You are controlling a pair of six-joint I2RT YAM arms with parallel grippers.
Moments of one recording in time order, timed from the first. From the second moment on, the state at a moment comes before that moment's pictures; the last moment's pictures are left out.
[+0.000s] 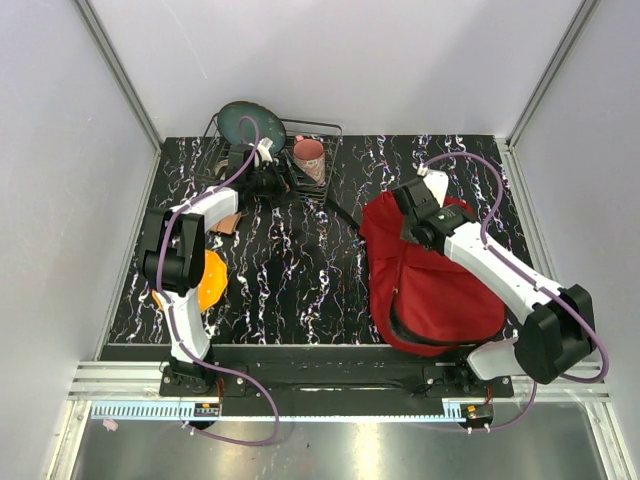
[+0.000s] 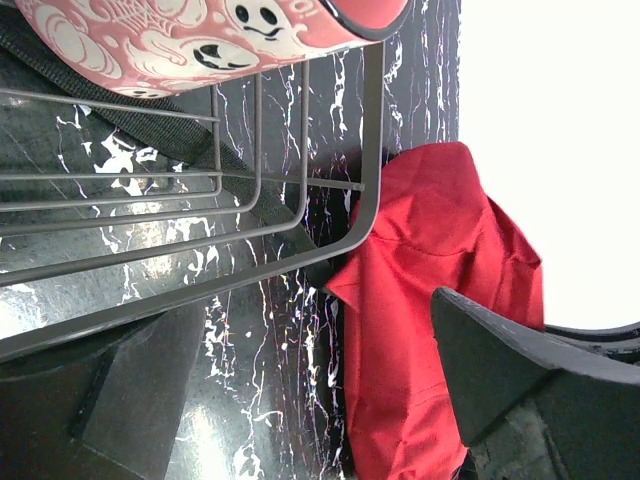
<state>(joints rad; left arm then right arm) -0.20 1.97 1.35 0.05 0.67 -0.80 0.52 1.39 1.13 -0.69 0.55 0.63</state>
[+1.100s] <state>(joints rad) -0.20 1.97 1.33 0.10 0.70 -0.84 0.52 1.91 1.45 -0.15 -0.04 -0.04</state>
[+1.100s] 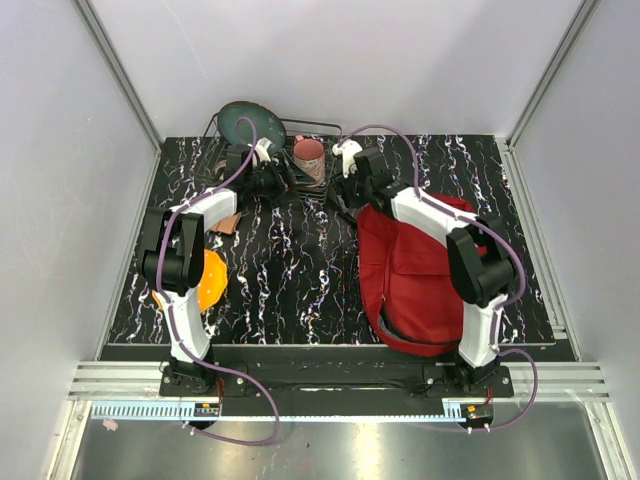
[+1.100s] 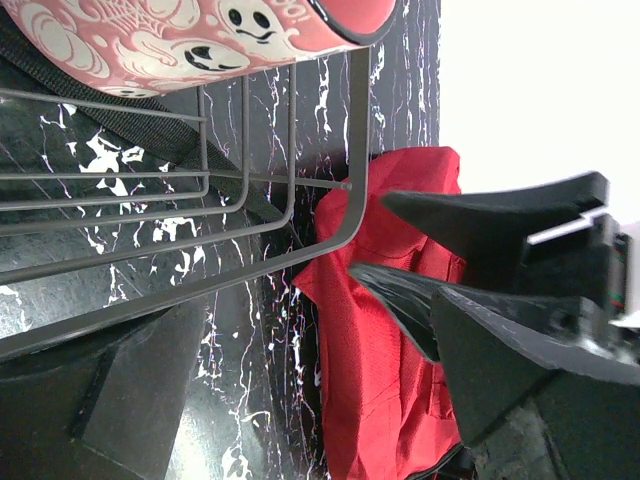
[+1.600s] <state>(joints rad) -0.19 1.97 1.32 0.13 0.73 -0.85 0.52 2.16 1.54 -0.15 -0.06 -0.14</state>
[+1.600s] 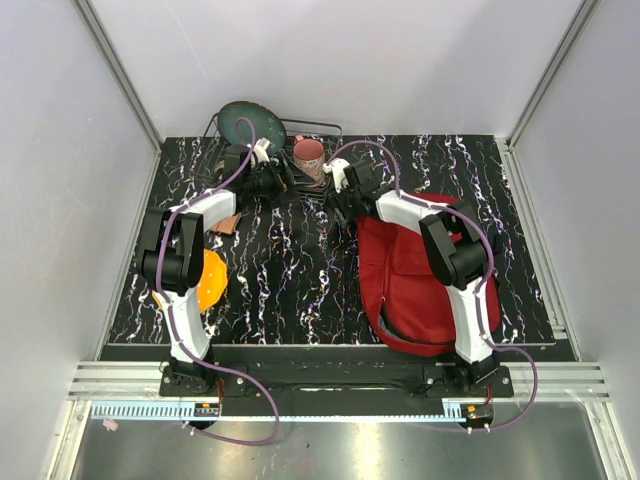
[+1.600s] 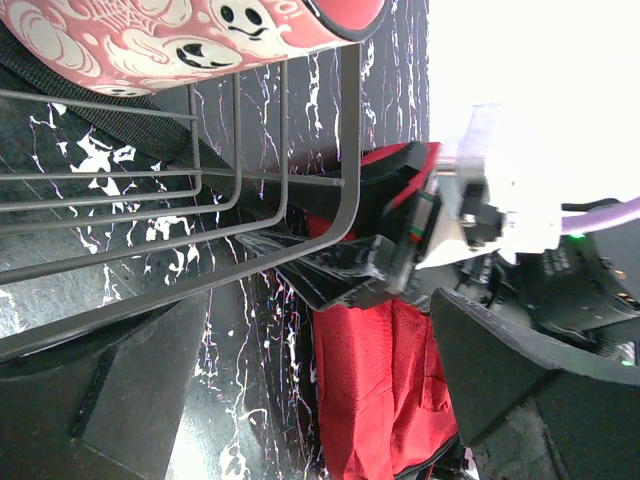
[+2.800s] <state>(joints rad) -0.17 1.97 1.30 0.18 0.75 -0.87 0.32 2.01 1.53 -0.24 0.19 0.32</state>
